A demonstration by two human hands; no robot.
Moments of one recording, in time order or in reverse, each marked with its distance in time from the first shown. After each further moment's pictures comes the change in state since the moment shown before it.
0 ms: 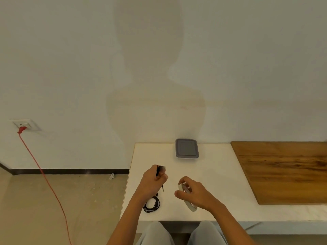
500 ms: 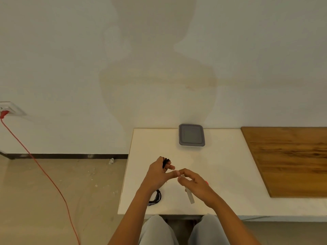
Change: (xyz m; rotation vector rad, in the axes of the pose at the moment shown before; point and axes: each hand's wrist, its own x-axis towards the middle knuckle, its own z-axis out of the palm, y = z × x) left_hand 0.060 -0.046 0.030 -0.019 -0.085 -0.090; right_hand 0.054 0.034 0.027 0.338 0.000 0.095
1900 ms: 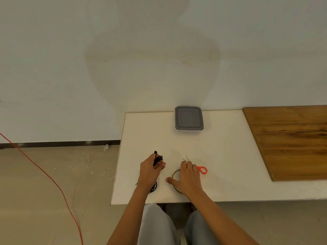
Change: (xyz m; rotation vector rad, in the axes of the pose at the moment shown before) left_hand 0.034 -0.083 0.032 0.073 0.215 0.014; right_hand 0.054 0.078 0.044 -0.843 0.256 0.108
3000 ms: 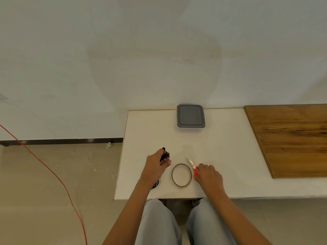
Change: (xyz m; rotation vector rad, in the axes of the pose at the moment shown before) left_hand -0.008 0.018 -0.009 -0.002 -0.137 0.088; right_hand -0.012 0.063 -0.005 -0.147 0.162 -0.063
